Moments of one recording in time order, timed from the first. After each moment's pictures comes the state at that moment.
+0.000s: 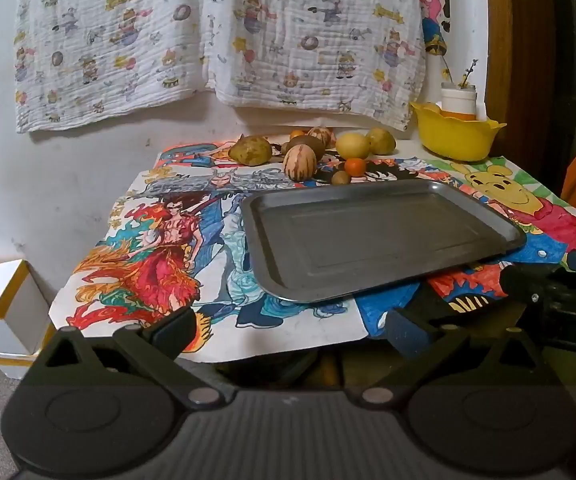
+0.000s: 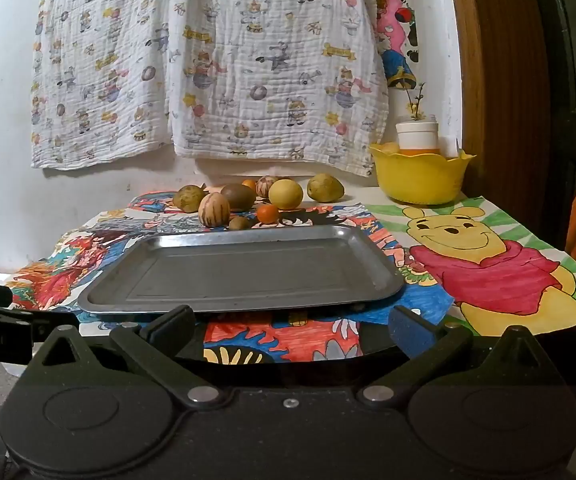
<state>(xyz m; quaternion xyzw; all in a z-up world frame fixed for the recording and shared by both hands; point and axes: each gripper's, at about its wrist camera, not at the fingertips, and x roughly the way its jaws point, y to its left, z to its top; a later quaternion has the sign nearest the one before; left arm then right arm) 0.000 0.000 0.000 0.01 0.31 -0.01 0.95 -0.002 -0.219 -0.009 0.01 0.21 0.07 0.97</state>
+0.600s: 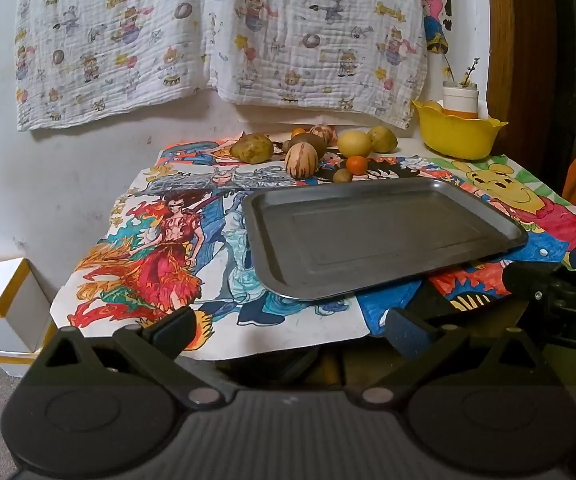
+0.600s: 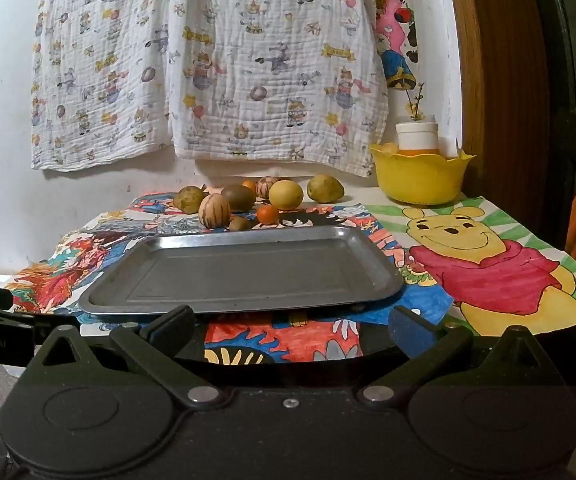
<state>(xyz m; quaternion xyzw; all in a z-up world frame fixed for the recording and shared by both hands) 0.000 0.000 0.000 0.01 0.31 -0.01 0.95 -0.003 -0.218 -0.009 0.01 0.21 0.07 0.98</state>
